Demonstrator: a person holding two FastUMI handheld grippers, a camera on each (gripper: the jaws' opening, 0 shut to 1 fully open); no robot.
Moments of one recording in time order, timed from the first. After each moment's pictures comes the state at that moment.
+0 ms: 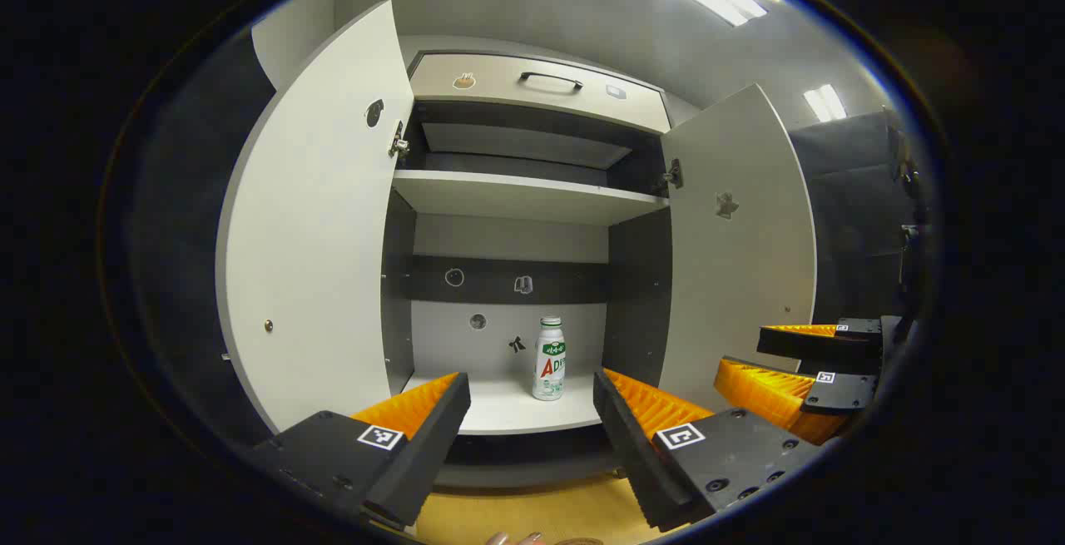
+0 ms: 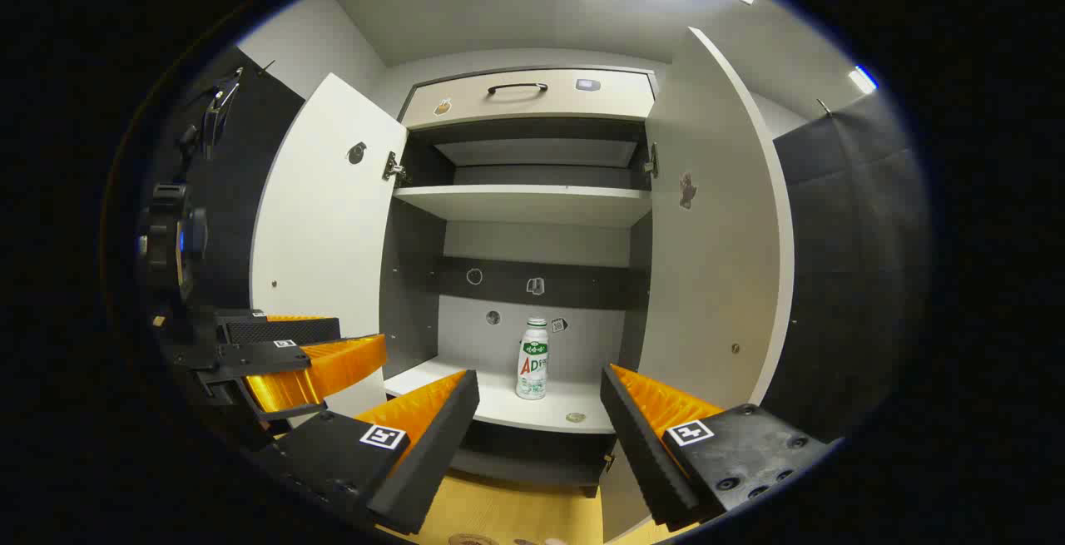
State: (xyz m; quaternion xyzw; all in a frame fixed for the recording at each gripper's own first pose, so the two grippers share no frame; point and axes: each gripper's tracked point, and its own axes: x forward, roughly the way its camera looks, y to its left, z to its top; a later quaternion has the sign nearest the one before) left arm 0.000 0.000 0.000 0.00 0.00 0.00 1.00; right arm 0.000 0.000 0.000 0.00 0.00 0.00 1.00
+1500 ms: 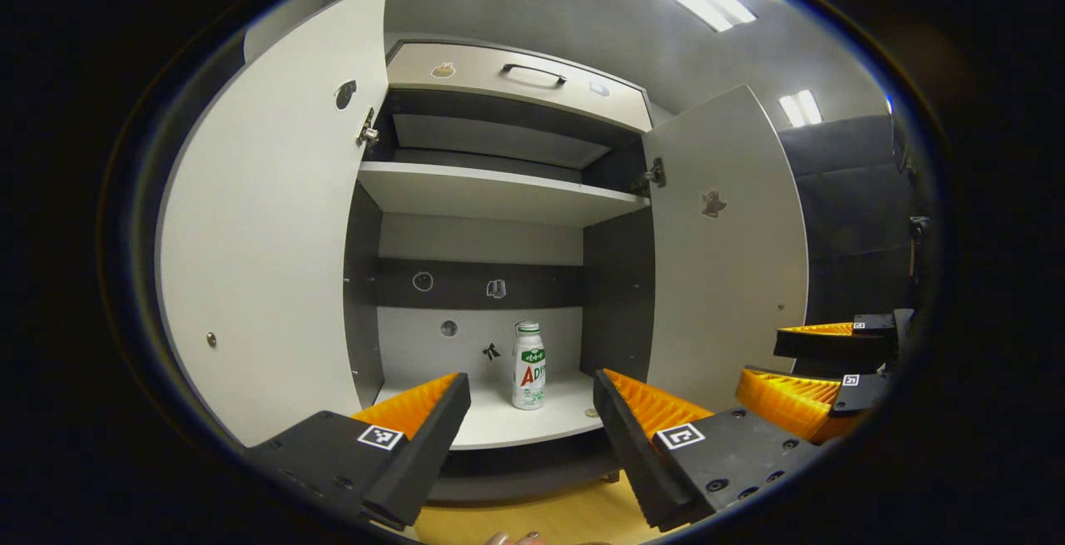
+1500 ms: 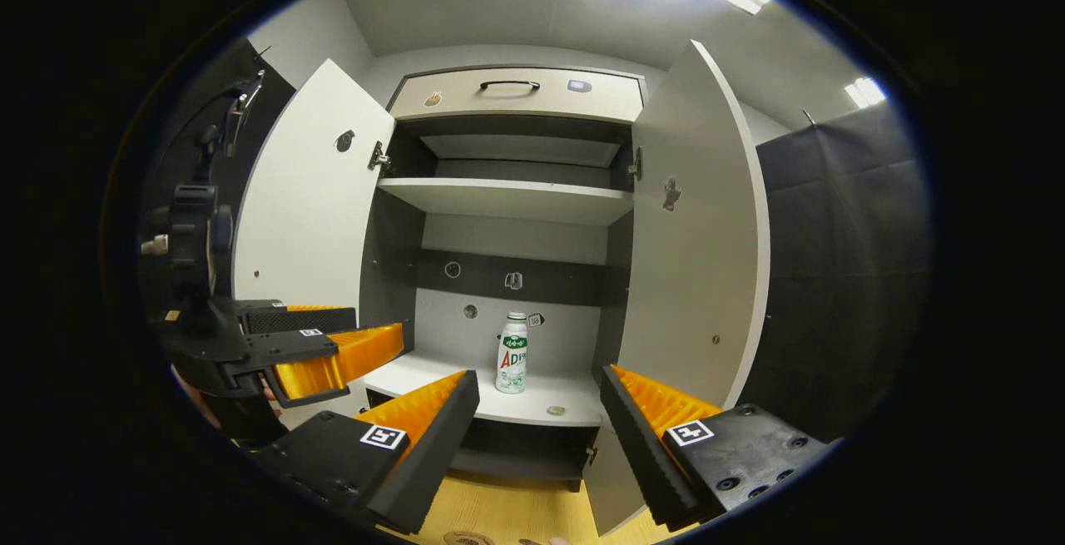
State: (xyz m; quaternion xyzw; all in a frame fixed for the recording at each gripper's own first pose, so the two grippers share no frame) left arm 0.044 0.001 -0.005 0.01 -0.01 -0.07 1.00; right arm -0.011 -0.003 -0.008 -0.01 0.01 -0.06 1.00
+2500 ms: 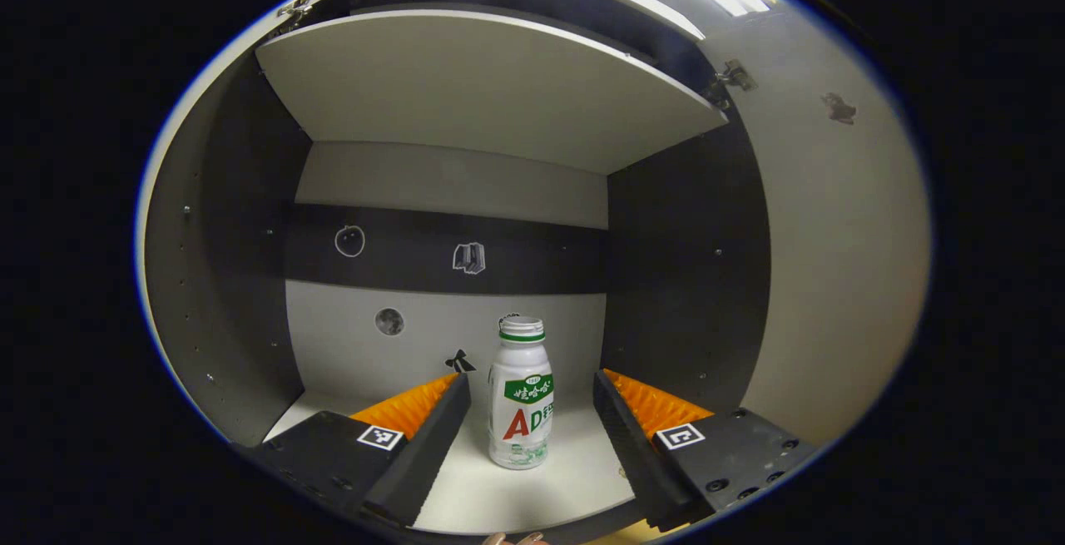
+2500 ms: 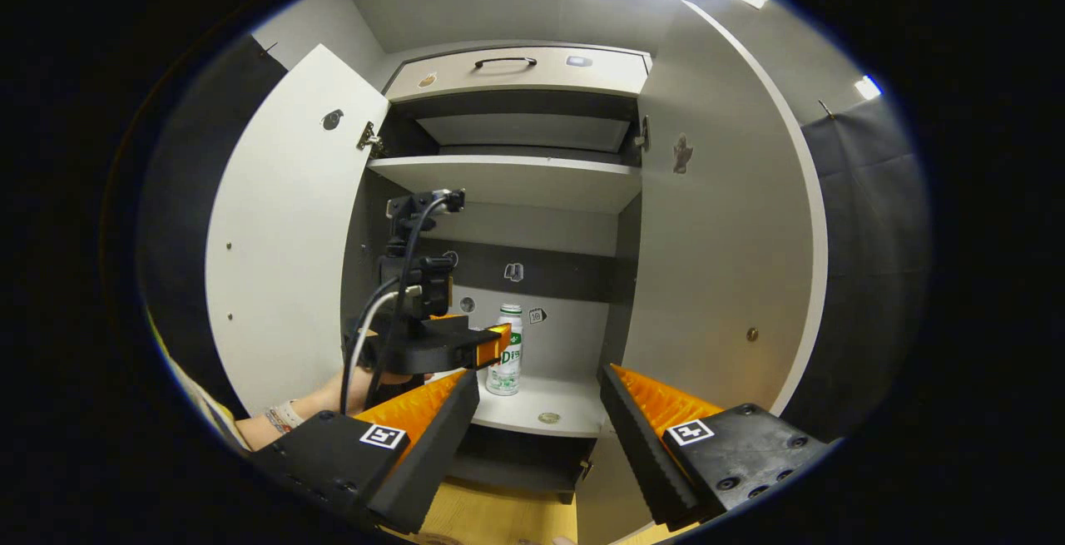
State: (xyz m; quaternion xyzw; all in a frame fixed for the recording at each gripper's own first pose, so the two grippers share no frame) left arm 0.302 -0.028 -0.081 -0.01 0.01 -0.07 1.00; right arm 0.047 -0.031 -0.037 -0.03 0.00 -0.01 1.00
